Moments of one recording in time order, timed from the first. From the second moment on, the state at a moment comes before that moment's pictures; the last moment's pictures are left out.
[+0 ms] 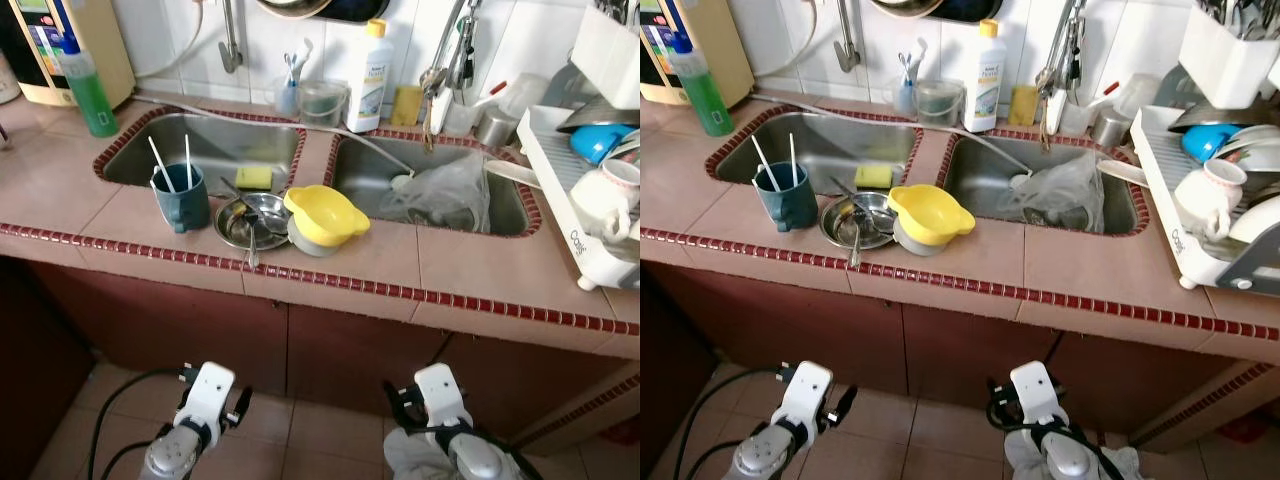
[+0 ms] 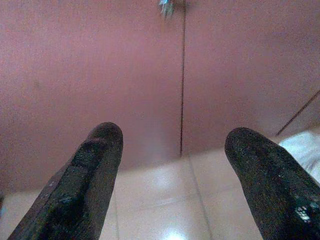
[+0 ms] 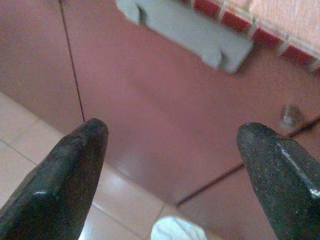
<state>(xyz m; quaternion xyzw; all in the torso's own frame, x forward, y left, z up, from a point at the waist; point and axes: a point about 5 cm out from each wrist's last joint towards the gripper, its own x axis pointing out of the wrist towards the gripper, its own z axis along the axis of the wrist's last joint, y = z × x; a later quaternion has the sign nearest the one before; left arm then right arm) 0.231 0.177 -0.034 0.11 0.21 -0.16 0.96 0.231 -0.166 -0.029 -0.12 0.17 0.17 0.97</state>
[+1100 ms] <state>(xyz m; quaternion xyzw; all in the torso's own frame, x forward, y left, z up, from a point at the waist) 0.292 0.171 0.151 0.03 -0.09 -0.31 0.95 0.291 -0.165 0.155 -0.04 -0.13 0.33 0.93</state>
